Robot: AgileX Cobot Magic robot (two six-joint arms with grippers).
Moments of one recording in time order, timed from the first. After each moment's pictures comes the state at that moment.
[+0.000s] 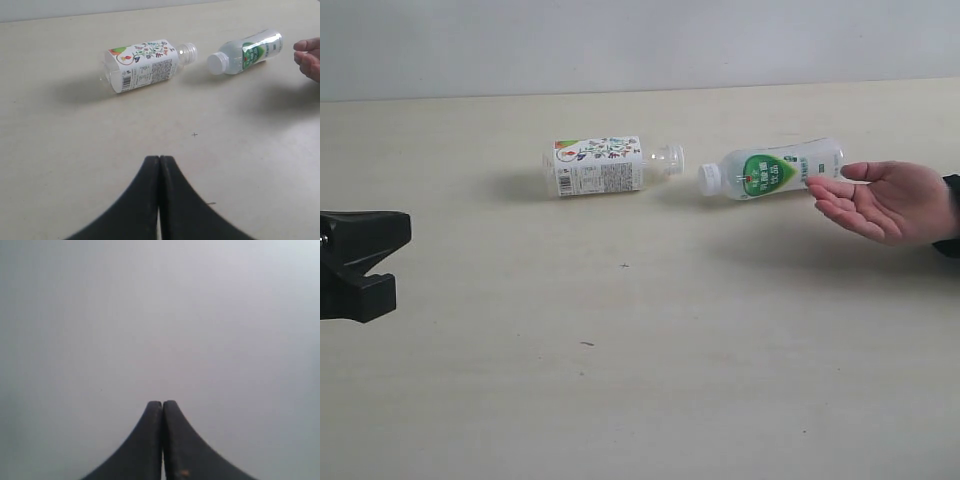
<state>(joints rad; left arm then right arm) -0.57 0.90 -0.34 -0.51 0.01 0.33 0.02 0.27 -0.28 0.24 -0.41 0.11</state>
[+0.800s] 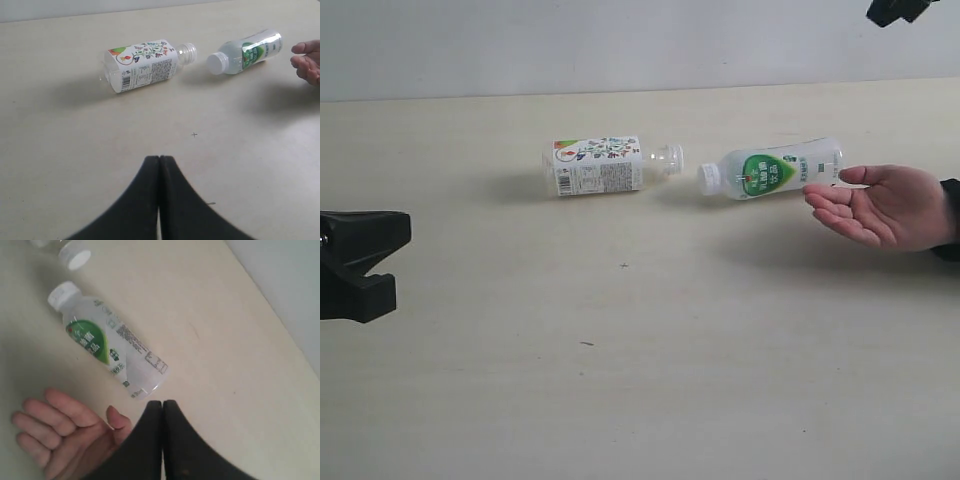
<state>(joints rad) -0.57 0.90 -0.34 -0.51 0.01 0.33 0.02 1.89 -1.84 0.23 1.19 -1.06</state>
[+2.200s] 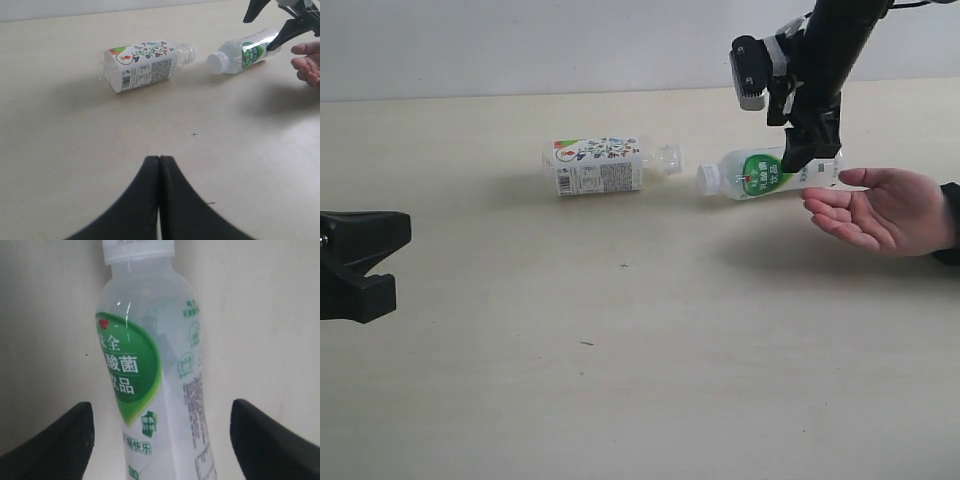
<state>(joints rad) -0.57 0.90 -0.34 -0.51 0.01 0.33 0.19 2.25 -1.87 0.08 1.10 -1.44</state>
